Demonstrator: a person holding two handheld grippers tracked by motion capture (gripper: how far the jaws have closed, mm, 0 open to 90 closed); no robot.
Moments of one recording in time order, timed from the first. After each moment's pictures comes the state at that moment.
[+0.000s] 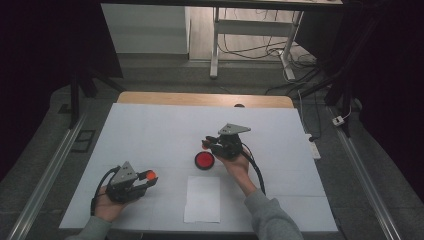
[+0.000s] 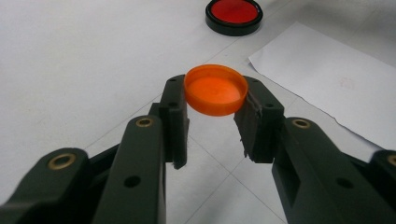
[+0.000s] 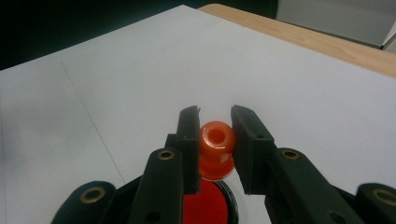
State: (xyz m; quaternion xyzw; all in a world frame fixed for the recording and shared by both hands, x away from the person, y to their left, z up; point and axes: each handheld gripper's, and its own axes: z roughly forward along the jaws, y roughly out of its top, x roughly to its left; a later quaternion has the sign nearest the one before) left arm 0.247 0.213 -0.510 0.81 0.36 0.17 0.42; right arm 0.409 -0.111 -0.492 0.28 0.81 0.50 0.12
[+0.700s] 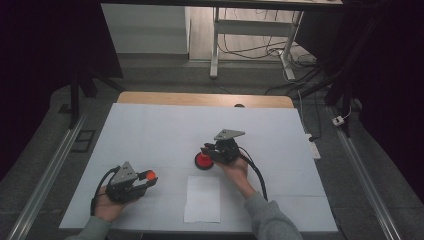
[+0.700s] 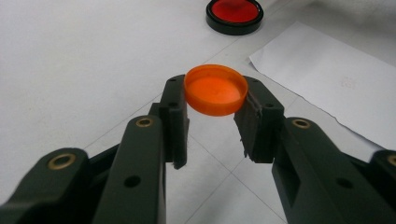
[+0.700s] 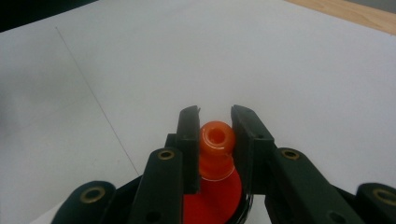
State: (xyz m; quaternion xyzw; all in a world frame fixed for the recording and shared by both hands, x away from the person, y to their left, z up) left arm 0.246 0.213 -0.510 0.81 0.36 0.17 0.42; right arm 0.403 -0.105 -0.509 0.27 0.84 0.46 0.11
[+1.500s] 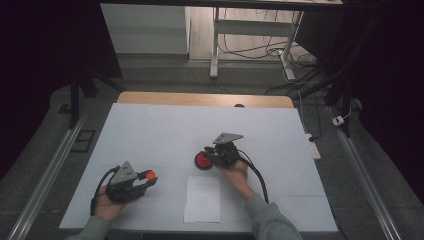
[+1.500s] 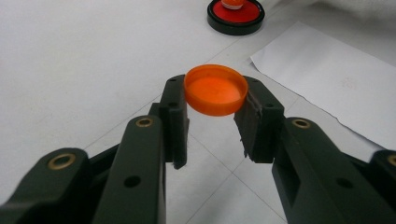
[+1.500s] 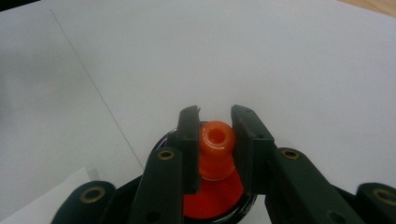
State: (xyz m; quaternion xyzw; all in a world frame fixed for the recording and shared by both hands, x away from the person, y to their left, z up) left arm 0.247 0.214 -0.510 0.81 0.37 0.17 0.42; right arm 0.399 -0.105 -0.519 0.27 0.85 0.45 0.11
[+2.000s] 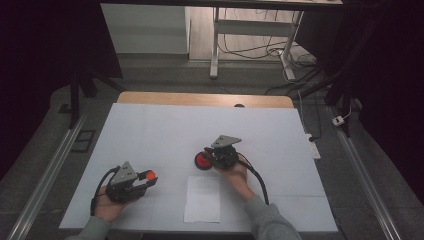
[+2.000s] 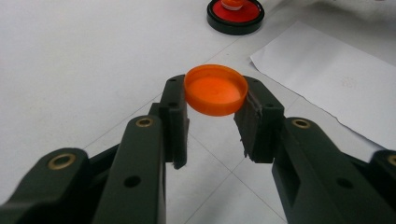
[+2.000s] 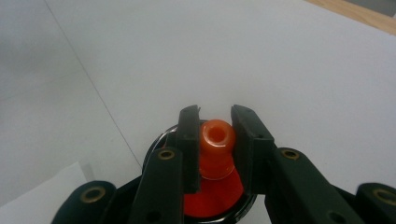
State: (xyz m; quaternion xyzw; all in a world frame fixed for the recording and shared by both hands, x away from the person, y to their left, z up) left arm 0.246 0.213 -0.510 0.81 0.37 0.17 0.42; right arm 0.391 -0.102 -0.522 0.24 0.85 0.45 0.15
